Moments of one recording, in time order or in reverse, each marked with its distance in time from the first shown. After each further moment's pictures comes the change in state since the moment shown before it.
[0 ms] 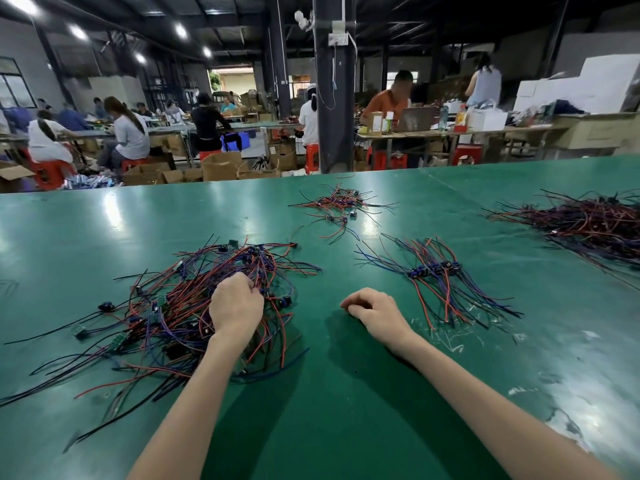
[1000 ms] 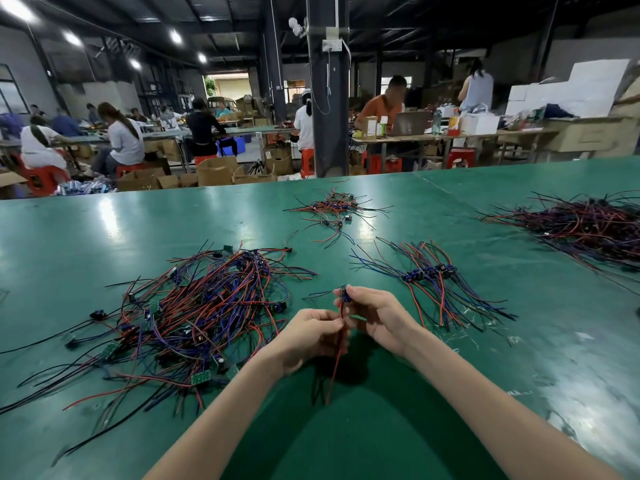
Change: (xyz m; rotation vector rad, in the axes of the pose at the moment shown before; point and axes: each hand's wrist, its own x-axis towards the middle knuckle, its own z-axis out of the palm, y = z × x) left_hand -0.067 0.063 0.015 -1.069 -1.025 -0.159; right_hand -0.005 -0.021 -0.015 0.914 -0.210 0.291
